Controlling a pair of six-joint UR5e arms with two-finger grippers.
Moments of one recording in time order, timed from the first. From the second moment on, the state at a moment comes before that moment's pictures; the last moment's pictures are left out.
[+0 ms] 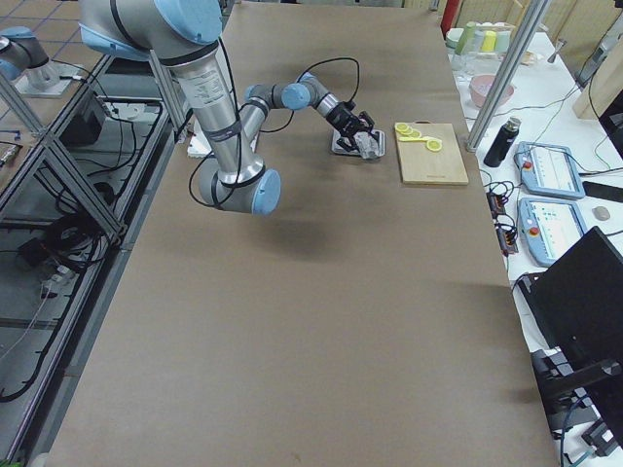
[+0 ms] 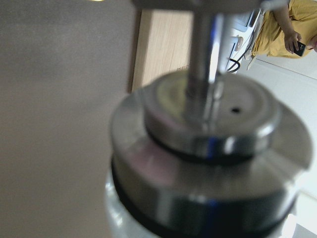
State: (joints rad) left arm -1.54 -1.65 -1.53 -1.55 -2.42 0.04; right arm 0.38 -0.91 1.70 -2.05 0.75 -0.06
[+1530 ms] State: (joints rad) left arm -1.56 -1.66 -1.55 -1.55 -2.42 0.03; right arm 0.40 -0.98 1.82 -1.82 0.86 0.09
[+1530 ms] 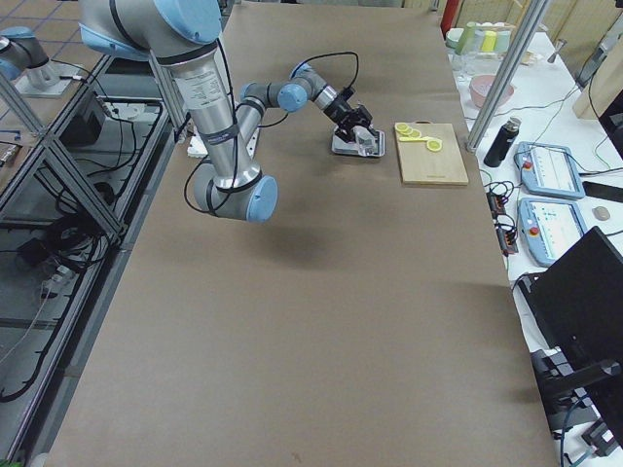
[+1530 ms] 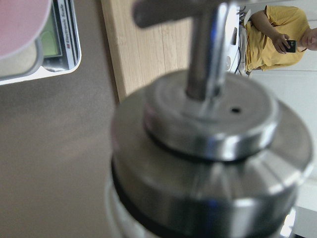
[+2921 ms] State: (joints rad) left arm -1.58 -1.67 -1.70 -1.43 -2.43 0.03; right arm 0.47 -1.35 1.98 -1.08 1.15 0.64
